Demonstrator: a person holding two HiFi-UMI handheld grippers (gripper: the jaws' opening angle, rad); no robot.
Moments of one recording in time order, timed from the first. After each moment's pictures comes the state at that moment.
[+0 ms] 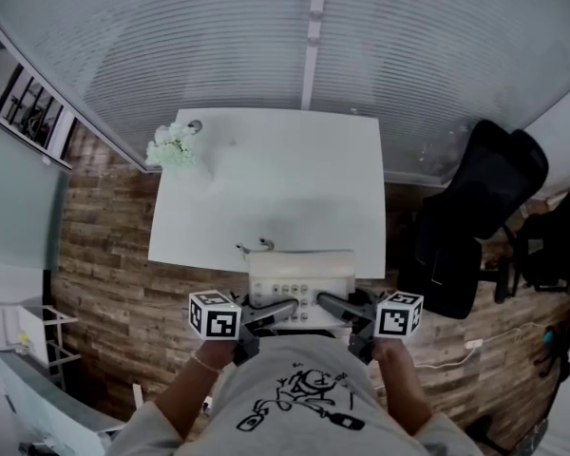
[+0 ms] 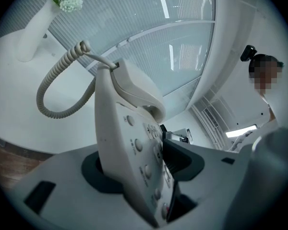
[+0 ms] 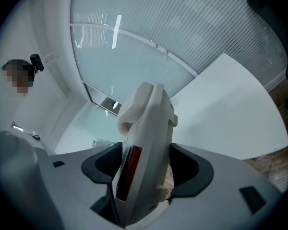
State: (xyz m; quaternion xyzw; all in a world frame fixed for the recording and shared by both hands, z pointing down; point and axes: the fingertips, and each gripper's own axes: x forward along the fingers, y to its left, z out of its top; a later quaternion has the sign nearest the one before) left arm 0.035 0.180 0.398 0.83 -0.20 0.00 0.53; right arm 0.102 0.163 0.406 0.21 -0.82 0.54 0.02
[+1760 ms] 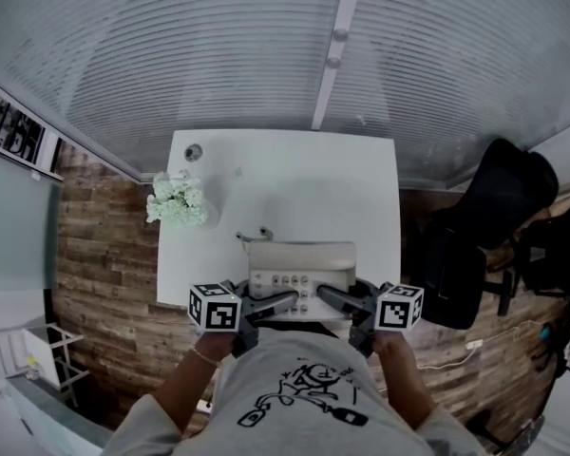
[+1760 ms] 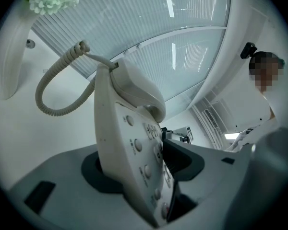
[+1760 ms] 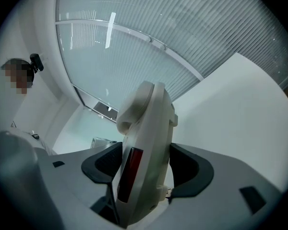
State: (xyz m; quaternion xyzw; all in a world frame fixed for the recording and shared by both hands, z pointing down) left arm -0.025 0.033 0.405 0.82 -0.18 0.02 0.54; right arm 0.041 0.020 0.414 0.23 -0.80 0.55 0.02
